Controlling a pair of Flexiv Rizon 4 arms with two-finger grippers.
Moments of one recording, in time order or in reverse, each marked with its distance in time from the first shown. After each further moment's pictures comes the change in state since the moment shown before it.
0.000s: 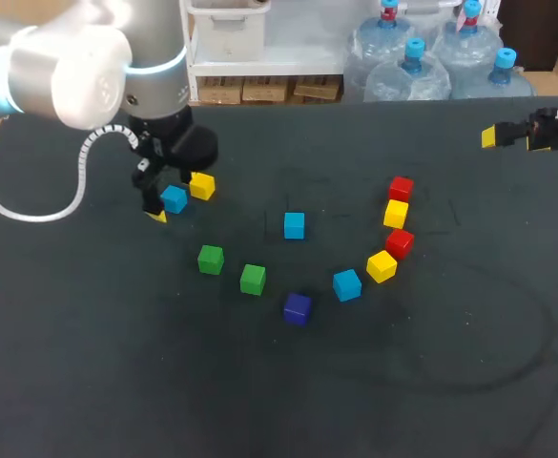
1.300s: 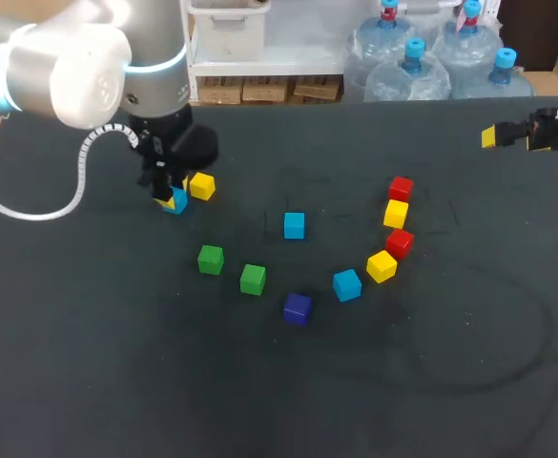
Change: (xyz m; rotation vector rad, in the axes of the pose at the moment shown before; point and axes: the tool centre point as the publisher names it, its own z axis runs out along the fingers) left arm 0.000 0.000 -0.006 -0.011 0.010 -0.013; right arm 0.000 0.000 0.000 0.000 0.000 0.000
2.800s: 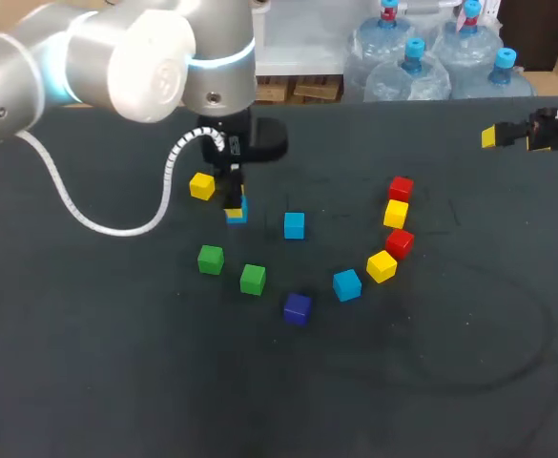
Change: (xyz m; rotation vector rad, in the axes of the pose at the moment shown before) left arm -0.114 -0.003 -0.027 0.044 -0.069 -0.386; right arm 0.000 0.000 0.000 0.000 0.000 0.000
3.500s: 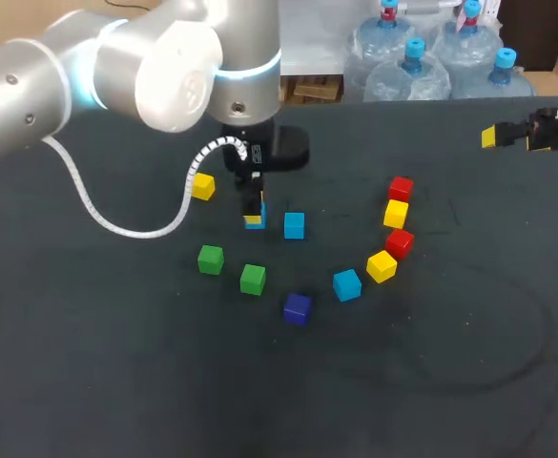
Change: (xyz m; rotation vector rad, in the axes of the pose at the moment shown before) left arm -0.030 -0.005 0.009 -0.011 0.003 0.043; right arm 0.000 0.000 0.000 0.000 0.000 0.000
